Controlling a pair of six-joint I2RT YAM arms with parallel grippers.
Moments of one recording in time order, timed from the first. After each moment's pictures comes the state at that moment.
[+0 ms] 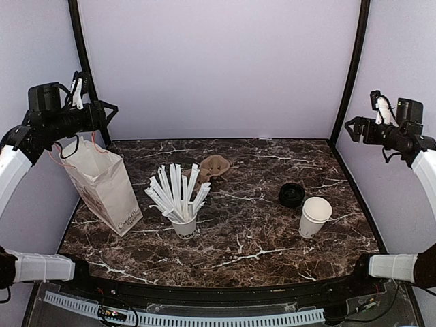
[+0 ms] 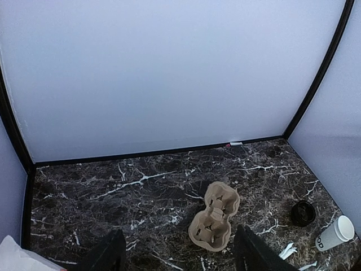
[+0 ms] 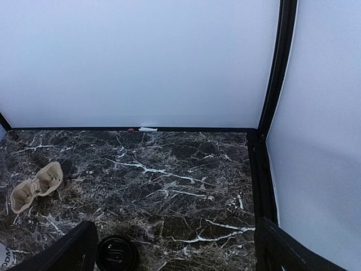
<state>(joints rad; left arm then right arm) -0.17 1.05 1.29 -0.50 0.22 -0.16 -0.17 1.04 1.15 -0.51 -0.33 -0.04</state>
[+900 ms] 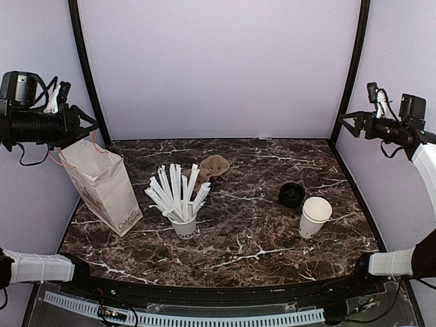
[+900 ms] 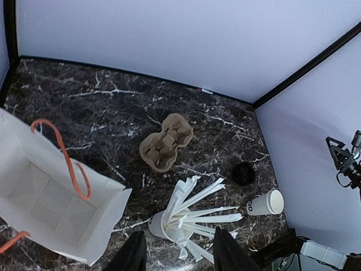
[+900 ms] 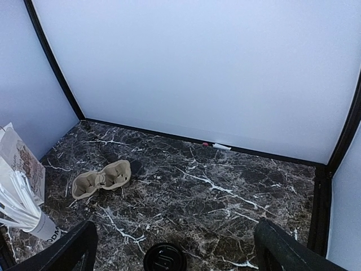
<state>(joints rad) -0.28 1.04 1.72 -1.21 0.23 -0.51 -0.24 1.10 1.20 -0.46 -0.79 -0.06</state>
